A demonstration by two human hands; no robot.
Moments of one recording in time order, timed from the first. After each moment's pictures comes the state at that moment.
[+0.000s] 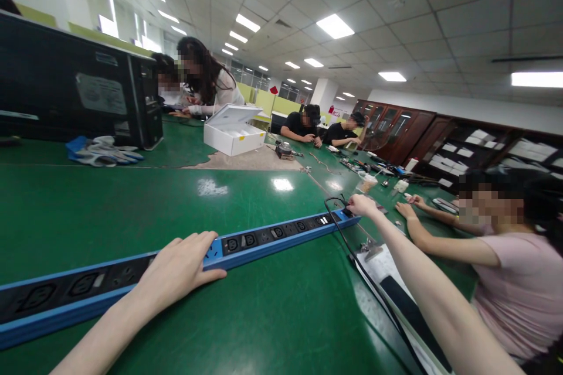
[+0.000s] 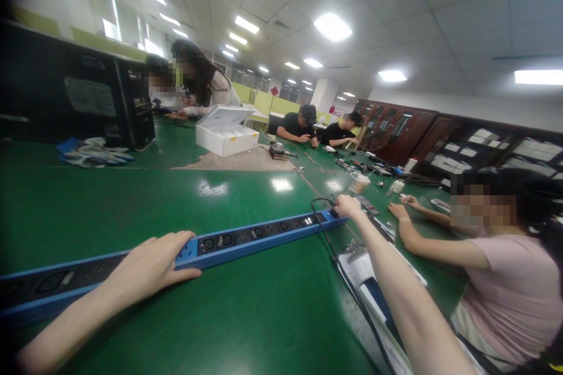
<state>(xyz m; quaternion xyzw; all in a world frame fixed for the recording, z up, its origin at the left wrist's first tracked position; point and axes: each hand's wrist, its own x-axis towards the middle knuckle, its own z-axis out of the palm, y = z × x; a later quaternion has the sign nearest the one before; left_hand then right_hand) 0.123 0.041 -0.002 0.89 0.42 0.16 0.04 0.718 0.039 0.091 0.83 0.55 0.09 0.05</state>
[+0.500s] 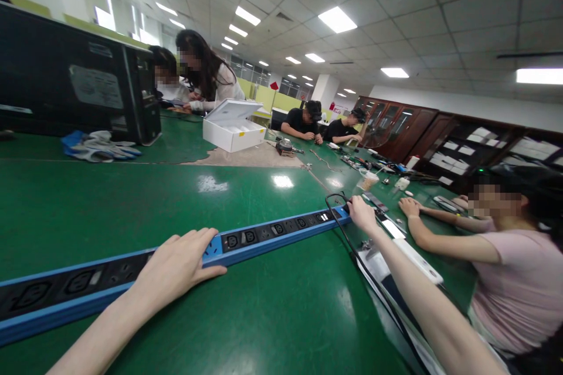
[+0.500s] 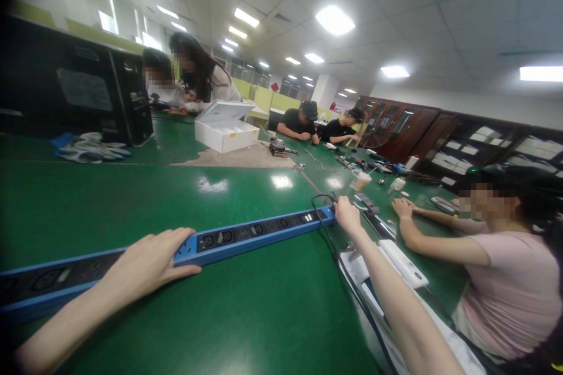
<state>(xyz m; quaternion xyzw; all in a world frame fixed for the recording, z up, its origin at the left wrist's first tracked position) 0.123 0.045 -0.008 0.89 0.42 0.17 0.03 0.701 0.014 0.049 0.83 0.51 0.22 -0.04</state>
